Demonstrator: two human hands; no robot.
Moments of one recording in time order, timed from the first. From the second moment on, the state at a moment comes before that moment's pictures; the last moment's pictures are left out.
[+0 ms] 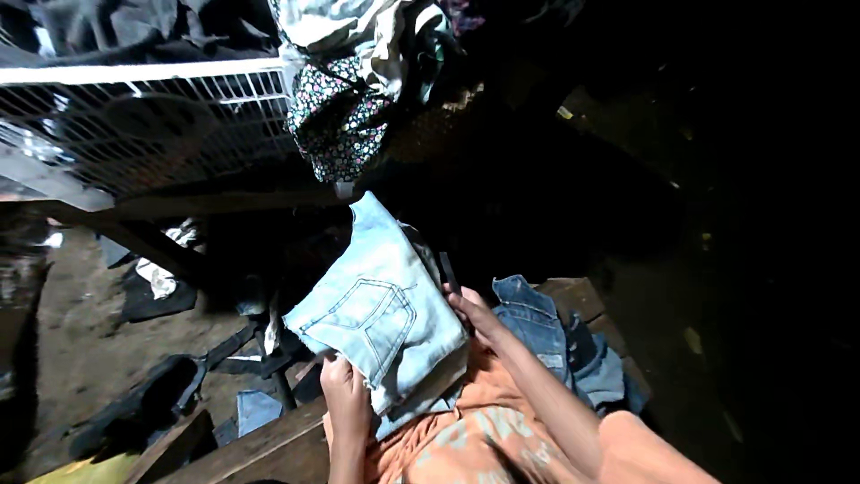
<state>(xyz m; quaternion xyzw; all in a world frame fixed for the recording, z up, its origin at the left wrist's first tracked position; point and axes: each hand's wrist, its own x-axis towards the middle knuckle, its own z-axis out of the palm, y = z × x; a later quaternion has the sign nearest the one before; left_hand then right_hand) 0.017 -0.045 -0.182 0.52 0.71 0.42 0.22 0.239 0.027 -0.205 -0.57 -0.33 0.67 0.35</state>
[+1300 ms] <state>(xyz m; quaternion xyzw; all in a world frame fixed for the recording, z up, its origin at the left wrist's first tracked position) -0.077 -0.044 -0.062 0.65 0.59 0.43 0.23 0.178 0.021 -0.117 -0.36 -0.57 0.62 0.41</state>
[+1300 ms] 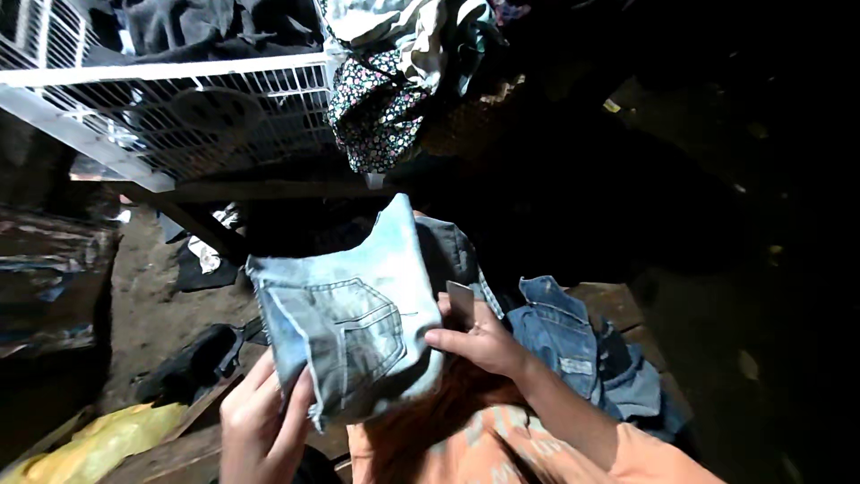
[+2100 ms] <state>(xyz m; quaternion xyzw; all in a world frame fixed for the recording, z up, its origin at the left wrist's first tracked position) 0.027 -0.035 -0.137 0.32 0.56 0.51 0.58 0.180 0.039 -0.117 -0.42 -0.65 0.50 0.39</state>
